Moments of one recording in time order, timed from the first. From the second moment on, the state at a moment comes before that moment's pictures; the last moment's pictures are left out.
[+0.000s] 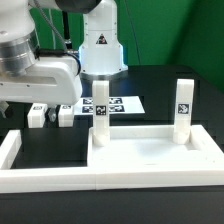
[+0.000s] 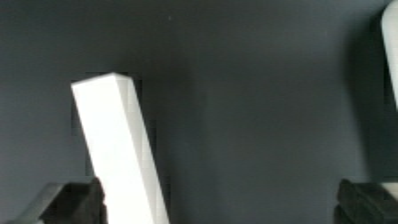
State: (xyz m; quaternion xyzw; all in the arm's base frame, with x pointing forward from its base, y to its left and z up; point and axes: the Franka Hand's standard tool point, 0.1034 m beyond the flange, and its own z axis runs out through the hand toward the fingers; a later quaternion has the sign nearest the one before) arm 0.543 -0.183 0.069 -0.97 0.16 0.18 0.06
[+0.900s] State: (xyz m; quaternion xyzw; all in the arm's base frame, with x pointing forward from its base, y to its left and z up) arm 0.451 -0.160 0.049 -0.83 0.18 0.50 0.17
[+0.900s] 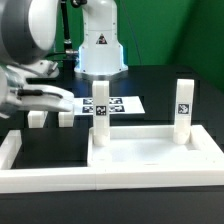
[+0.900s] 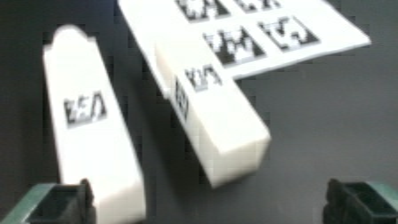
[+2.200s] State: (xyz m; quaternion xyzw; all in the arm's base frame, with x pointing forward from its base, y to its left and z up) arm 0.465 -0.162 0.050 -0.87 0.16 0.44 0.12
